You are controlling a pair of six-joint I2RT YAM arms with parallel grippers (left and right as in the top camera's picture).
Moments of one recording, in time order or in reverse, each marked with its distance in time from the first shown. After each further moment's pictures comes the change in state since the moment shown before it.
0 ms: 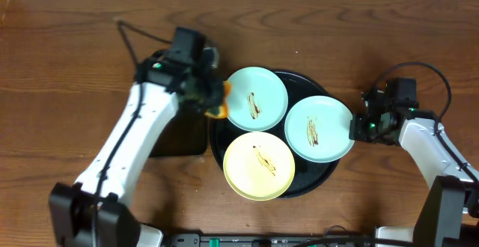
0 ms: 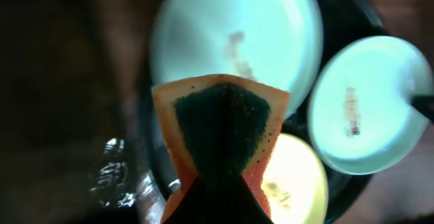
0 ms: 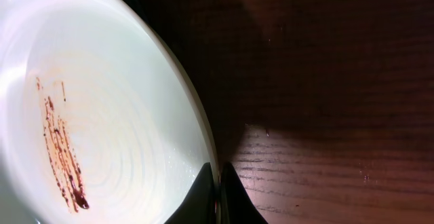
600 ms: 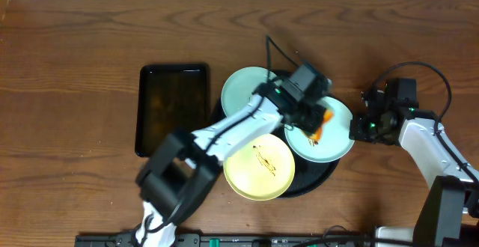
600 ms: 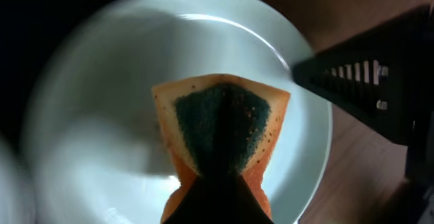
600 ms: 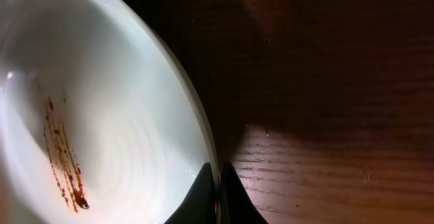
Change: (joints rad) left arm -0.472 0.399 0.078 0.482 0.100 -0.064; right arm 0.000 0.000 0.000 0.000 0.000 0.000
